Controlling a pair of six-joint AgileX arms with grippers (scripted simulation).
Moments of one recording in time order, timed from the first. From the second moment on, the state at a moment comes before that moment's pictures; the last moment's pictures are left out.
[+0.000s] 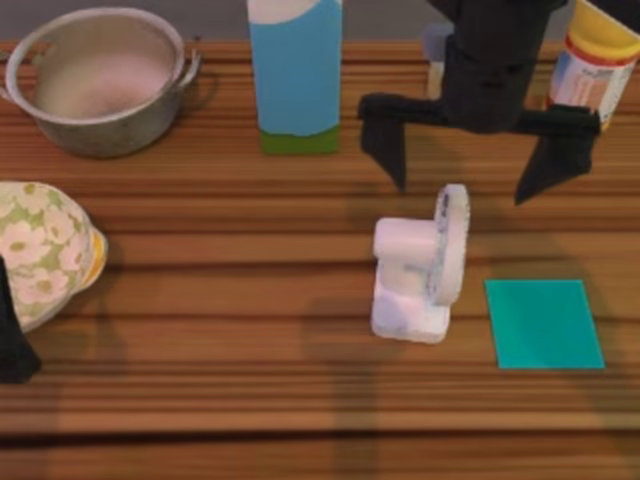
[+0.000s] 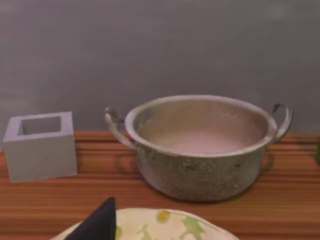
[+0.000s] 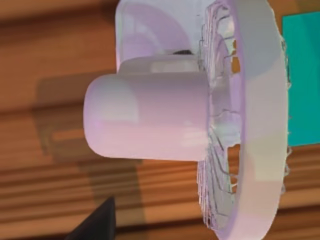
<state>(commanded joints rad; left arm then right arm) 0.00 0.00 0.00 0.00 0.00 0.00 0.55 2.14 2.11 -1.54 0.00 0.70</state>
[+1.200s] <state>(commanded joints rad) 0.00 0.00 0.00 0.00 0.00 0.00 0.55 2.12 1.88 -1.33 0.00 0.70</state>
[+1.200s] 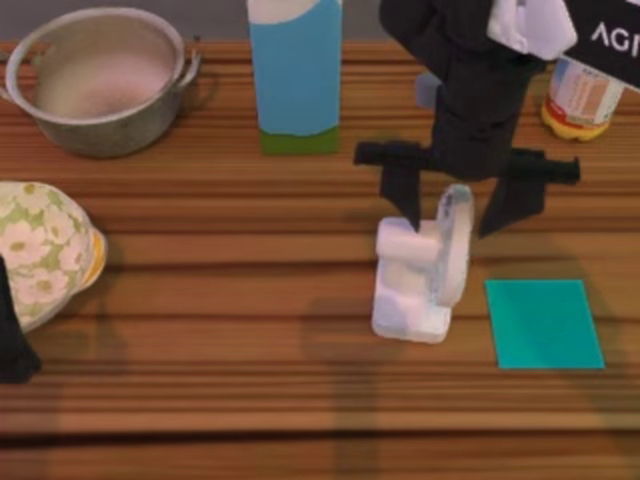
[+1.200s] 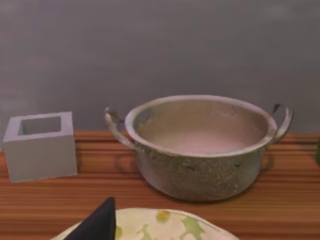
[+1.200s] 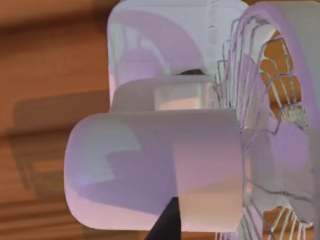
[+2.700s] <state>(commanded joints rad) 0.00 0.00 0.00 0.00 0.00 0.00 0.56 2.14 2.12 -1.54 0.01 0.70</state>
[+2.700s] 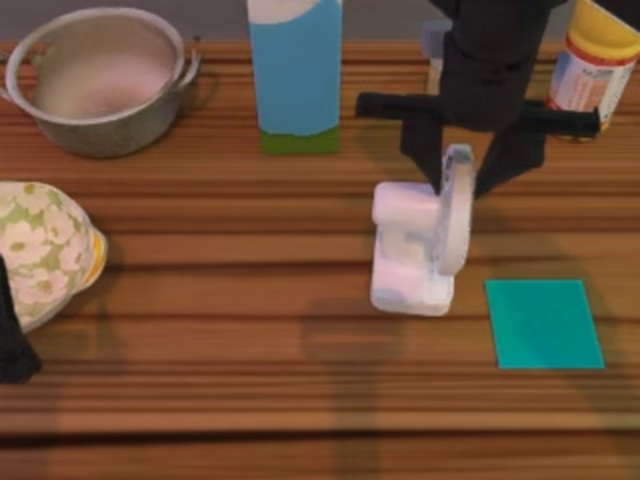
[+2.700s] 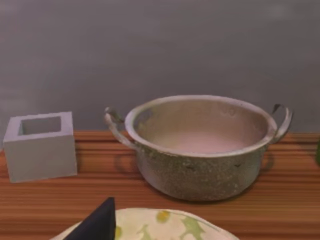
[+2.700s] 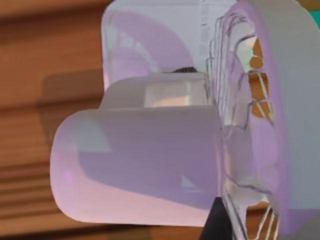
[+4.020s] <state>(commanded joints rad) 0.00 0.00 0.00 0.00 0.00 0.00 0.39 1.76 1.59 -1.39 0.00 1.89</state>
